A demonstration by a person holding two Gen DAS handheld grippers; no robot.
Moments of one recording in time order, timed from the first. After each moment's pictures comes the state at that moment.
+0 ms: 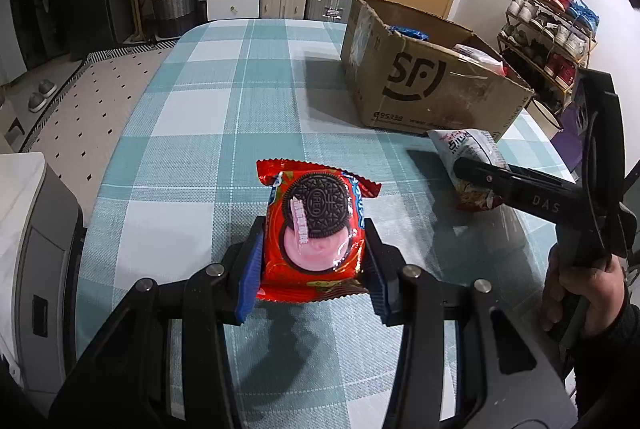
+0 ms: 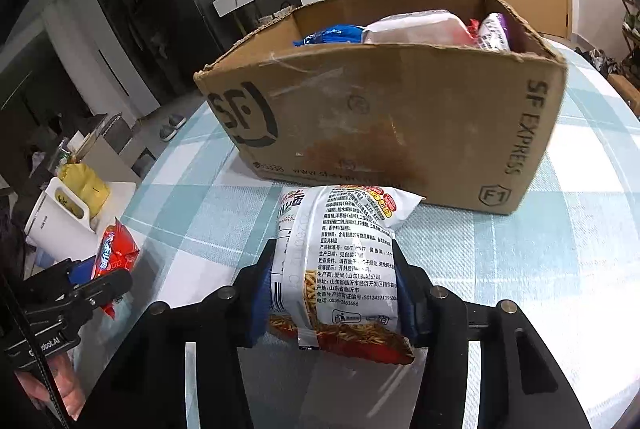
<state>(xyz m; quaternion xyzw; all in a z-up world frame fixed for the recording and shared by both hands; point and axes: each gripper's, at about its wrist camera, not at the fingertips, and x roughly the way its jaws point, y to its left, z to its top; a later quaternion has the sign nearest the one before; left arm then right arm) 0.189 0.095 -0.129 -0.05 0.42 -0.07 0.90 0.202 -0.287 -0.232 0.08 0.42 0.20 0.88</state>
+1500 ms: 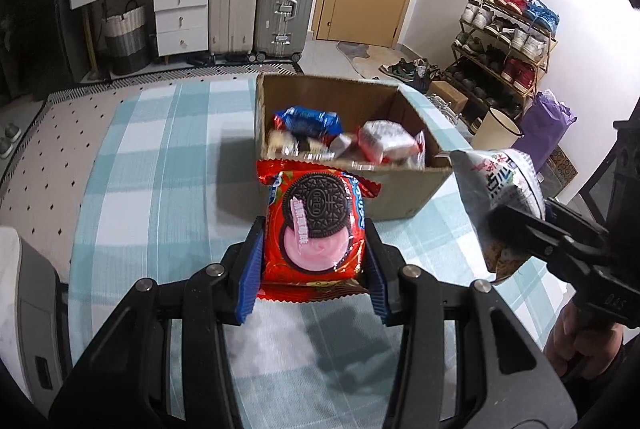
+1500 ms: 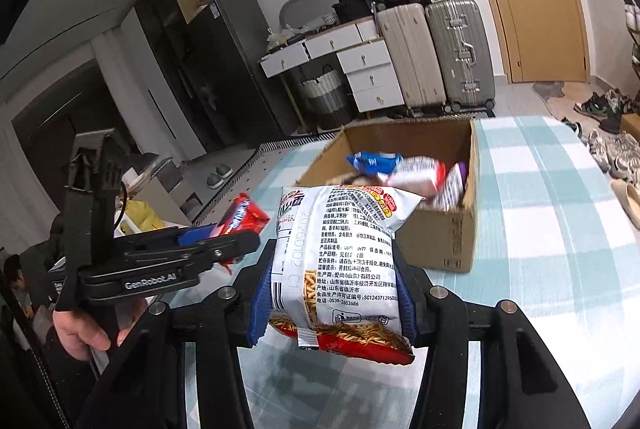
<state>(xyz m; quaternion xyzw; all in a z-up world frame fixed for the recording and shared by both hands) 0.243 0.019 -0.031 -0.04 0.39 -0.15 0.91 0.116 -0.357 -0.097 0.11 0.30 0.27 0.91</state>
